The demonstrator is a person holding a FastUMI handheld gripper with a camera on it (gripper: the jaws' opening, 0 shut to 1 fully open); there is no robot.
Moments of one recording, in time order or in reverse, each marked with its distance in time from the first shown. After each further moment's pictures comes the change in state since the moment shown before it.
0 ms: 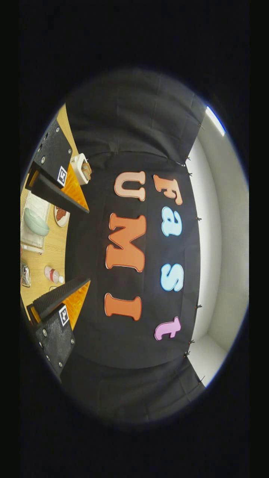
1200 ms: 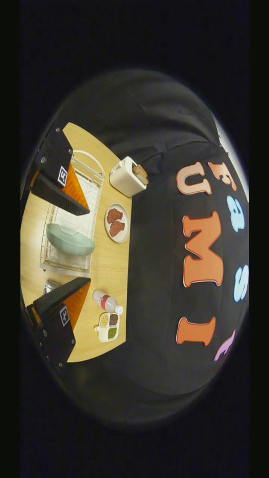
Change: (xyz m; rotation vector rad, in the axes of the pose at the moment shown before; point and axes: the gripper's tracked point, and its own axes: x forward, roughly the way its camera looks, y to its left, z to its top) arm 0.038 0.040 -0.174 0.079 0.739 0.120
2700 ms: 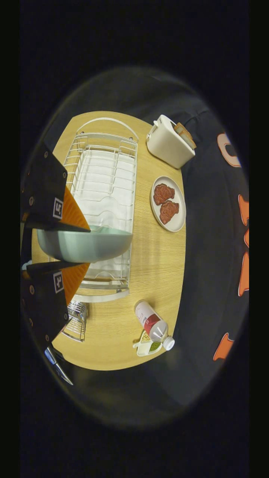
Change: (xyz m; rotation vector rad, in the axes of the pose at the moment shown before) arm 0.097 0.010 -0.090 0.030 0.496 -0.142
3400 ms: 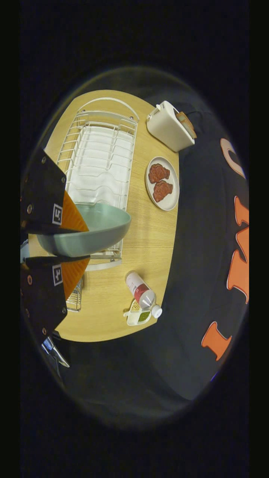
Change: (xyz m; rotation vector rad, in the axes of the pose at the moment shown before) arm -0.025 -0.043 0.011 -0.044 -0.119 -0.240
